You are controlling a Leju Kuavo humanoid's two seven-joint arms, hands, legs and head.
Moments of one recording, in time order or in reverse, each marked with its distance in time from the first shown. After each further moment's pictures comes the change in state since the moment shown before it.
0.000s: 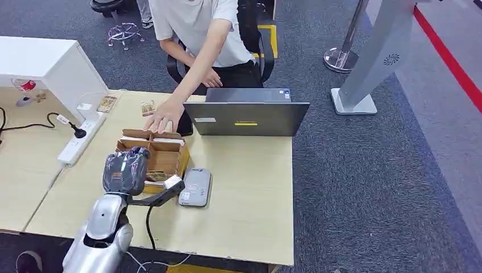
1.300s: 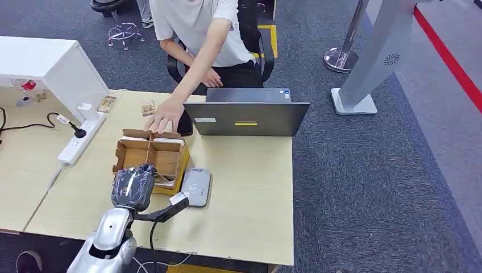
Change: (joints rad) left arm 0.049 0.024 -0.041 0.124 0.000 0.006 0.022; right arm 0.007 -0.006 0.053 0.002 -0.074 -0.005 -0.008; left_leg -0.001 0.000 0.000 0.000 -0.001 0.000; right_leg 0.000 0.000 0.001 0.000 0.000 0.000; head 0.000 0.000
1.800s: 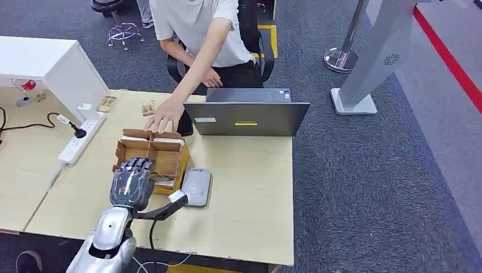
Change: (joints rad) left arm 0.000 0.001 -0.002 -0.014 0.000 0.002 0.029; right arm 0.001 -0.001 0.014 0.000 -0.006 -0.004 0.000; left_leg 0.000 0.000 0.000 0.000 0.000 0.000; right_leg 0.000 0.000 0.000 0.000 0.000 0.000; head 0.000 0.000
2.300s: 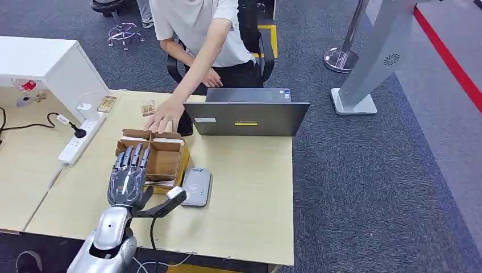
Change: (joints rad) left arm 0.000 -0.005 0.000 -0.009 0.000 0.002 0.065; right arm 0.004 -0.001 0.016 0.002 -0.017 -0.006 0.000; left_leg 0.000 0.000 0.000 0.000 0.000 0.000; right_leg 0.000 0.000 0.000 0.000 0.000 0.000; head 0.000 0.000
